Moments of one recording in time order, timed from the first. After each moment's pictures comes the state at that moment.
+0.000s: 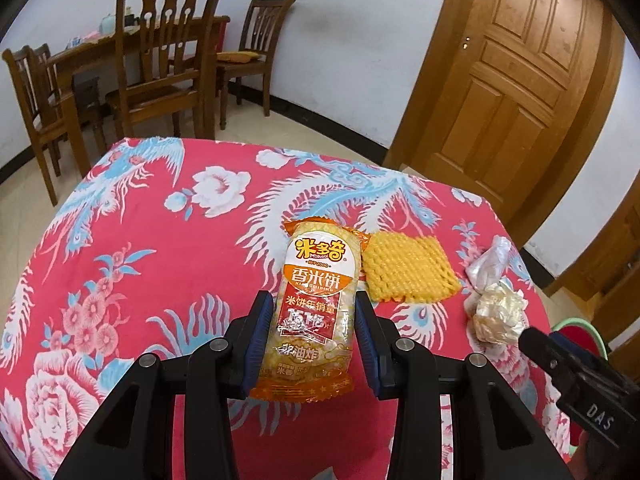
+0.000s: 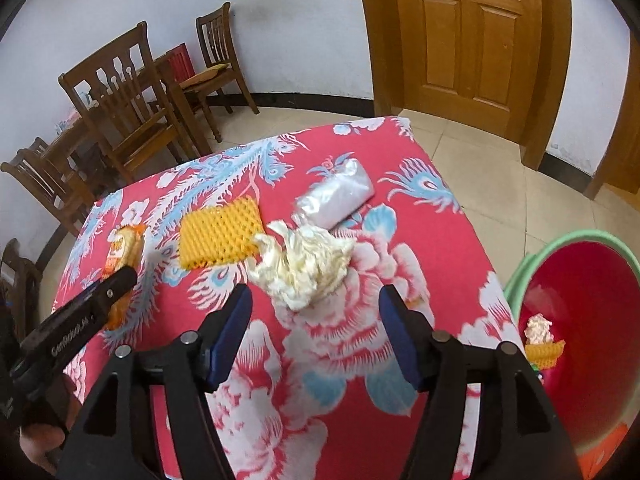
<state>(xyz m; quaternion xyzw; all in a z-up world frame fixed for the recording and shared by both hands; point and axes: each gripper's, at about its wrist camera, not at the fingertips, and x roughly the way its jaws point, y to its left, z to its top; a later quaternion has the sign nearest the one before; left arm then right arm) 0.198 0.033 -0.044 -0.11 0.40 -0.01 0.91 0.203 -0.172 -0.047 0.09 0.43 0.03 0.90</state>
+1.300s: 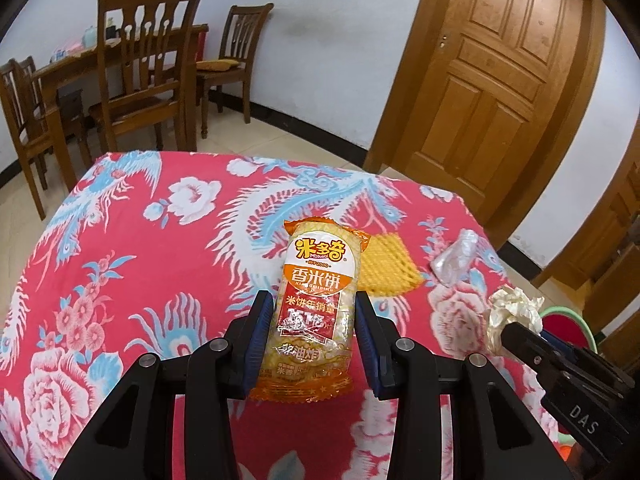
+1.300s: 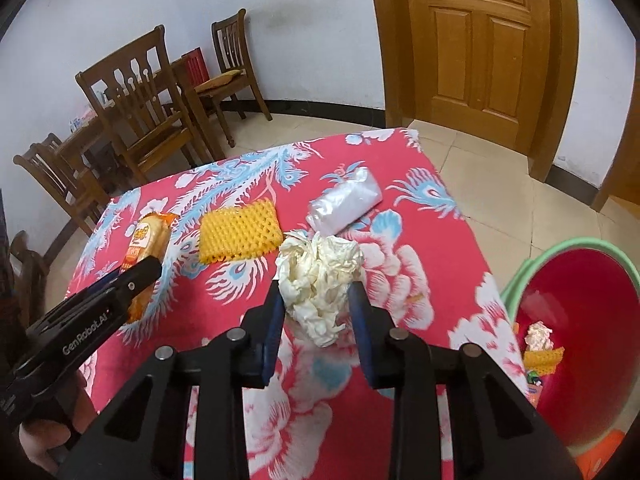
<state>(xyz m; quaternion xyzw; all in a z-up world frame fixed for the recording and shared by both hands) 0.184 0.011 -0.026 -0.10 0.38 -0.04 0.92 0.179 -0.172 -0.032 0.08 0.41 0.05 0.91</state>
